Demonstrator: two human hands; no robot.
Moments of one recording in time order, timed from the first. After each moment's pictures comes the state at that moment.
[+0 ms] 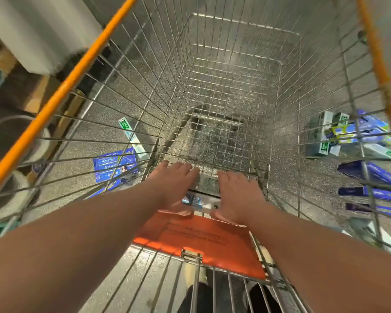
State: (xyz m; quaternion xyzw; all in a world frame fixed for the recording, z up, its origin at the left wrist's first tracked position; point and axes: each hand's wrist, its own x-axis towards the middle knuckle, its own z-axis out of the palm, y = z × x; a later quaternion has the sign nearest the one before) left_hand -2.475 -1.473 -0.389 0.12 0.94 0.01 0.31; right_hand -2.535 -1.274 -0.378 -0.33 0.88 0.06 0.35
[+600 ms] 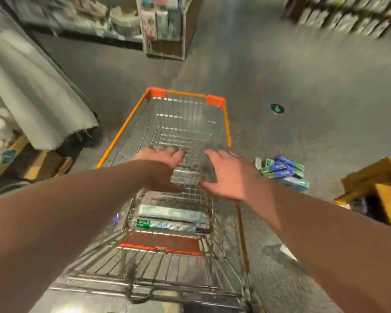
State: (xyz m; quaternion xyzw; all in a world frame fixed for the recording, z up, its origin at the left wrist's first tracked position) left_hand -2.526 -1.405 -0.062 0.11 0.97 -0.07 0.19; right_hand -2.566 -1.192 -0.052 -0.30 0.94 -0.03 0.17
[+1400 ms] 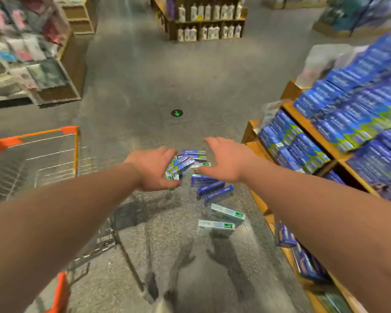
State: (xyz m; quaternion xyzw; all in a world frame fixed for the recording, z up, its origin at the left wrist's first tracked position) left_hand -2.488 -0.906 0.070 0.28 0.95 -0.08 0.11; right_hand -2.470 -0.677 0.071 -0.11 0.99 -0.07 0.08
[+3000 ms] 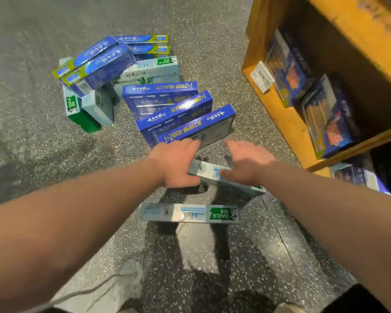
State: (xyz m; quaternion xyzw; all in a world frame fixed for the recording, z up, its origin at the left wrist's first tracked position) left_hand -2.713 -0.625 -0.769 0.37 0.91 -0.06 0.20; right_hand -2.666 -0.407 -0.777 -0.02 0.96 -0.07 0.27
